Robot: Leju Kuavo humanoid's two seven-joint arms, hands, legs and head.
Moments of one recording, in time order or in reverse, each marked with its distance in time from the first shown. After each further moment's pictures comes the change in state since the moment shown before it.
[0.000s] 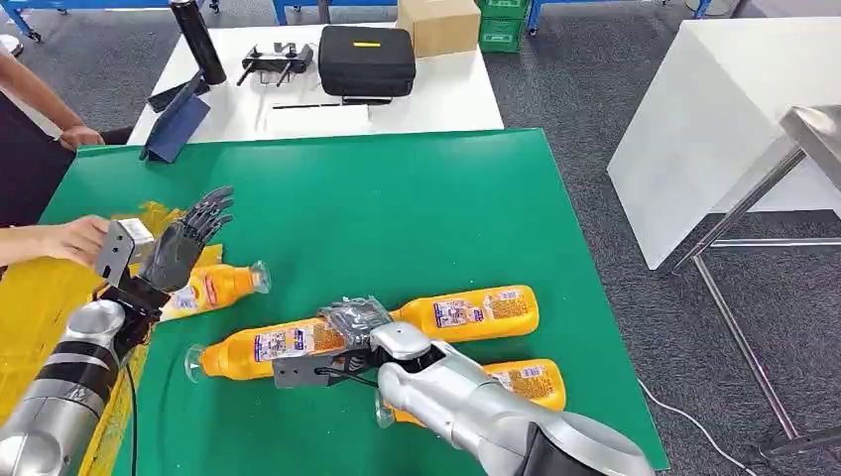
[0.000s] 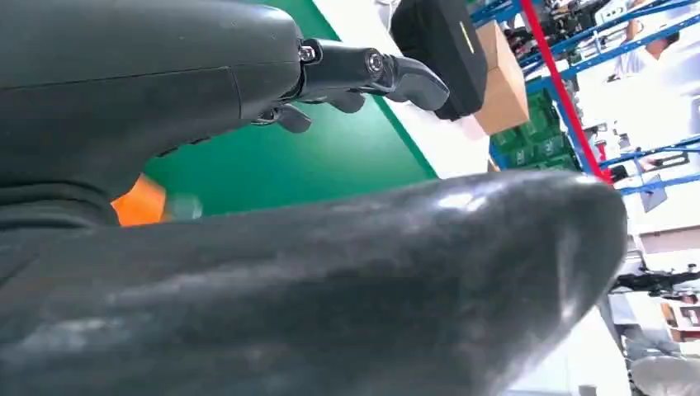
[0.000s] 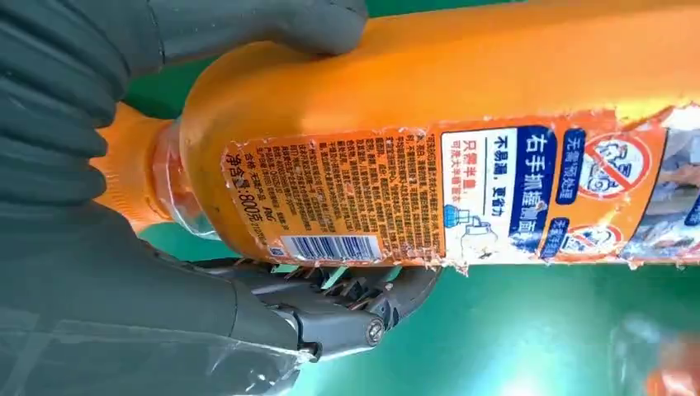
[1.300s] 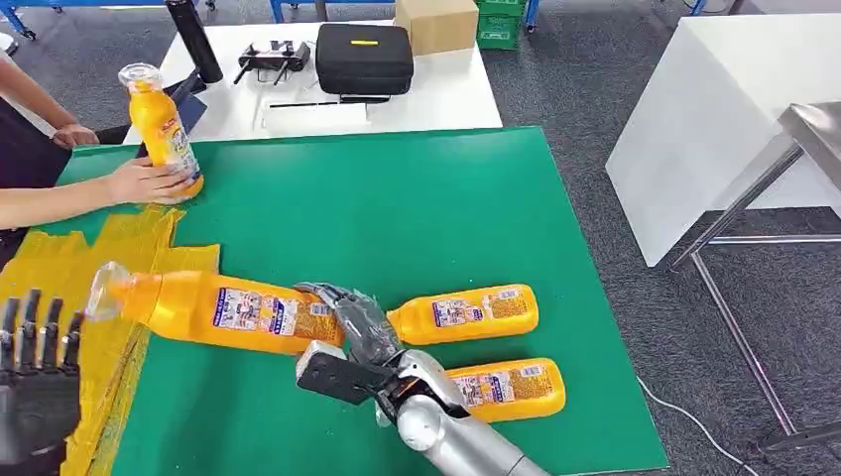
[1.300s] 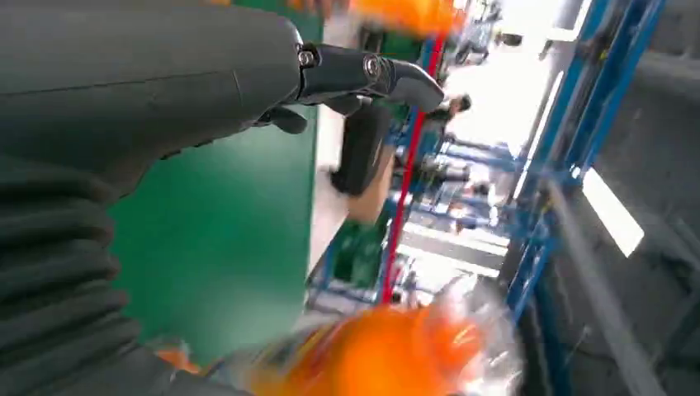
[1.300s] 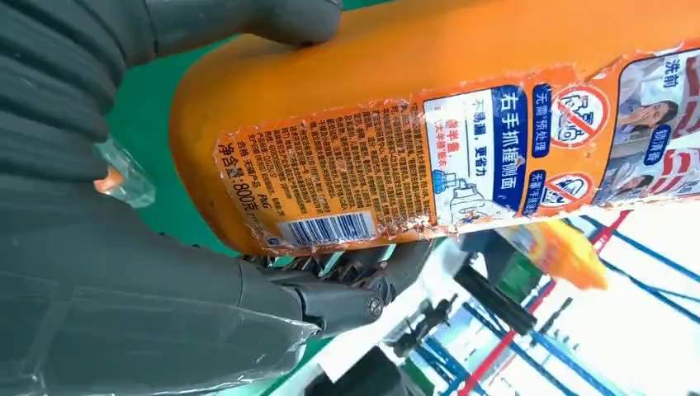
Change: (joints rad) left arm 0.785 -0.285 0.578 -0.811 0.504 -0.162 0.136; right arm 0.393 -0.140 -0.452 -0.659 -0.085 -0.265 -0.402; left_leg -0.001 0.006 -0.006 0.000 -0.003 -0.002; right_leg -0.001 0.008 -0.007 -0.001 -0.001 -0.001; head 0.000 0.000
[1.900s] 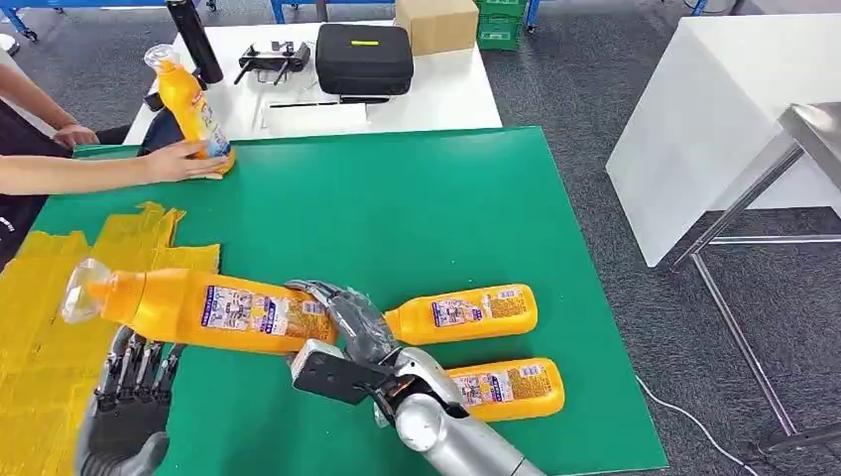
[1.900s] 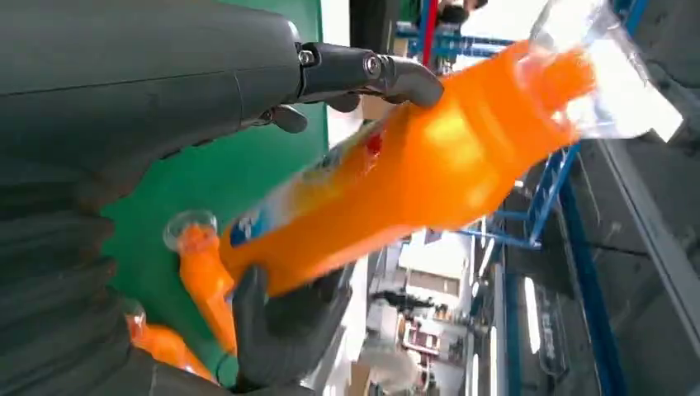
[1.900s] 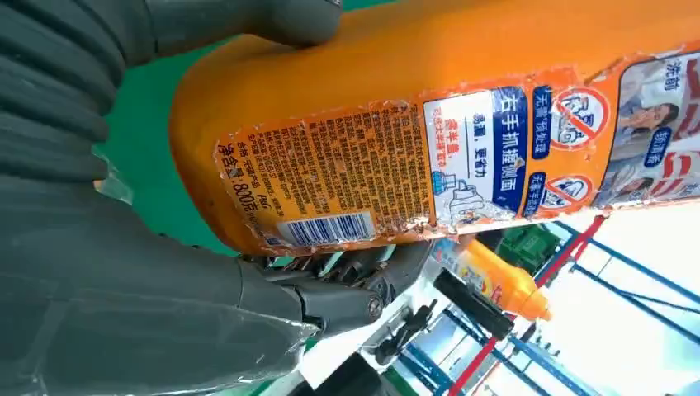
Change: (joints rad) left arm 0.147 0.010 -0.316 -0.159 -0.141 0.076 -0.099; right arm 0.009 0.016 -0.012 -0.041 0.006 0.057 0.012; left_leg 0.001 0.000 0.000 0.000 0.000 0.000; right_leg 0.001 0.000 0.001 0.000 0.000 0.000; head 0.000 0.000
